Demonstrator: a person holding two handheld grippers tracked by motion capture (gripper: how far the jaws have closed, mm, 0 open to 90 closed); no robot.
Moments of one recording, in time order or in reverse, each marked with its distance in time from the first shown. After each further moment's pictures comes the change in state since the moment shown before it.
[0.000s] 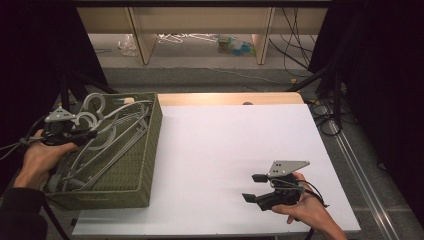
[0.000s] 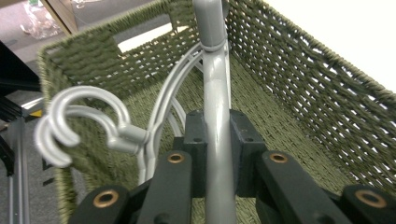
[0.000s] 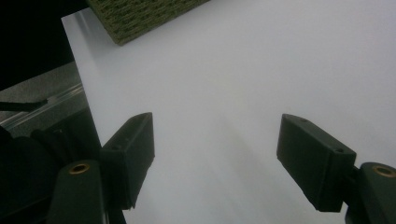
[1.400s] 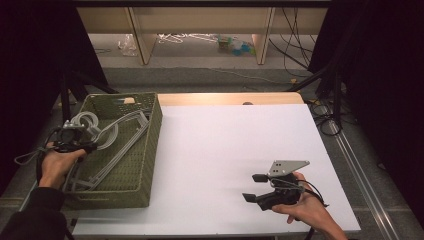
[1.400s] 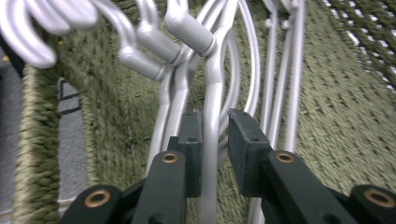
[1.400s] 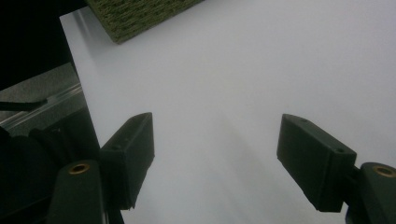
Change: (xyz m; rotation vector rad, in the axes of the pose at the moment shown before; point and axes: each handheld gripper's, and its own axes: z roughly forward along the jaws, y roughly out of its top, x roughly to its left) left arm 0.010 -0.038 0.046 0.147 0.147 -0.173; right arm -0.002 -0.001 0.001 0.004 0.002 0.005
